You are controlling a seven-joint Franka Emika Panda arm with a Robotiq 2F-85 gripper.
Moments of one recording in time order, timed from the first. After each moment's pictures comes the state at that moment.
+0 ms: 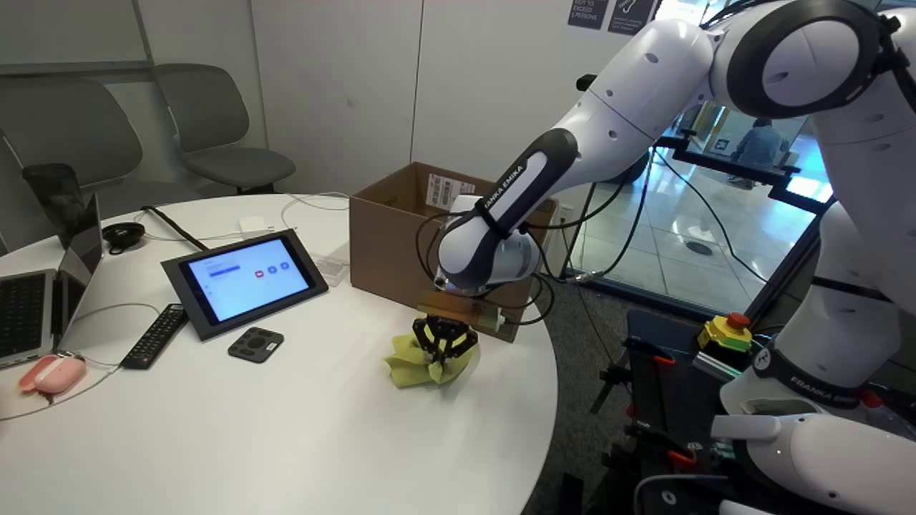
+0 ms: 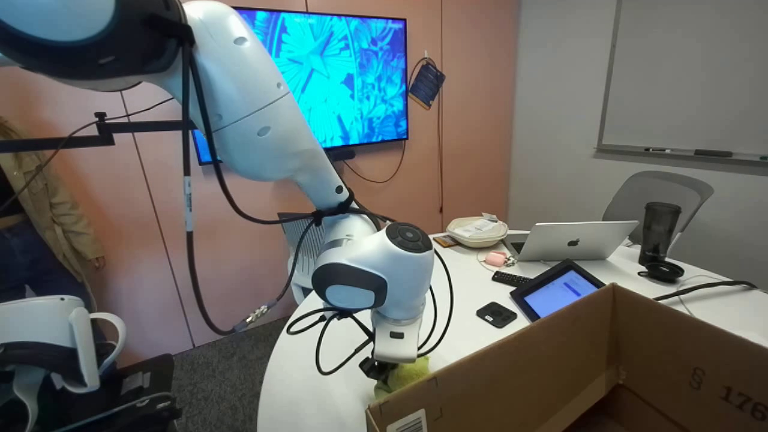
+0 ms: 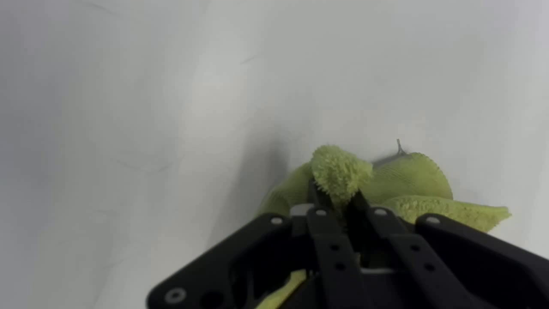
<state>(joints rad) 0.14 0.74 -0.01 -1.98 0.64 2.66 0.82</state>
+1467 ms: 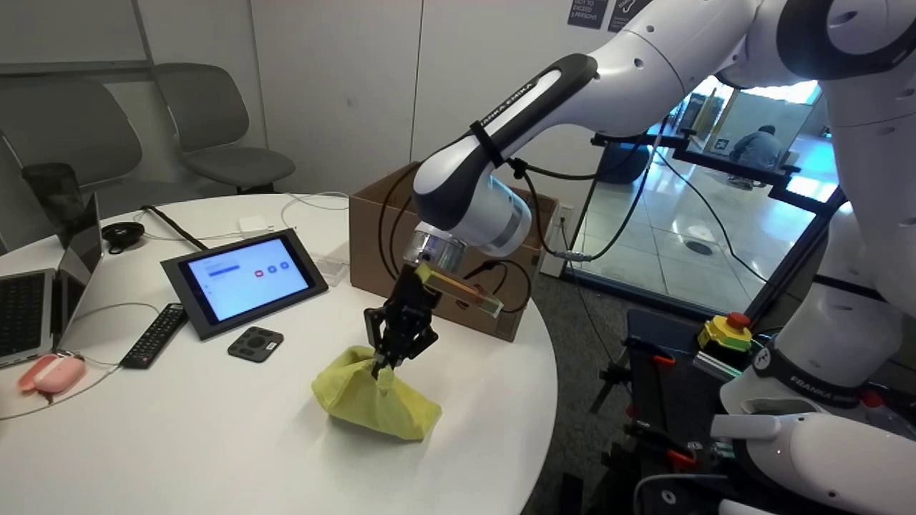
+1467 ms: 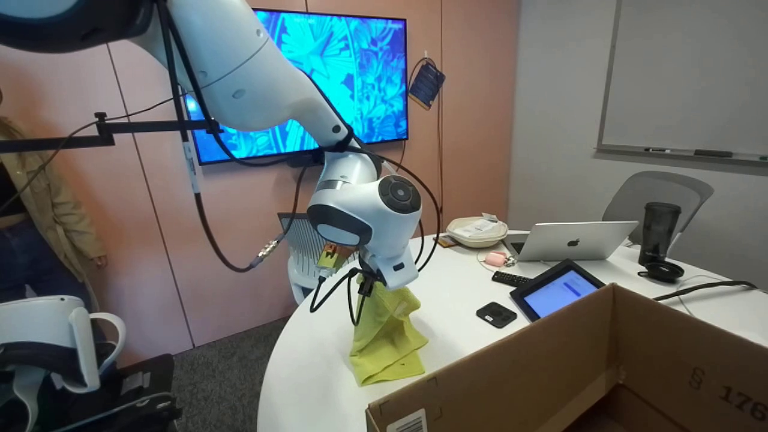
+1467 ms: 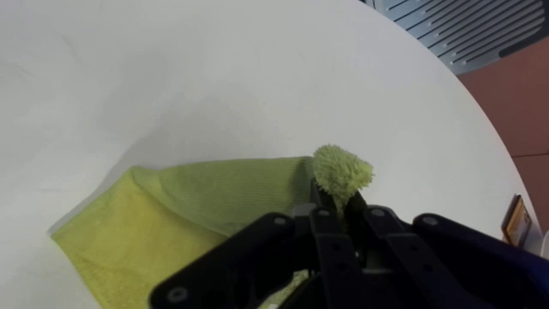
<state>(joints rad) -0.01 0.64 0.29 -1.92 0.94 2.55 0.09</state>
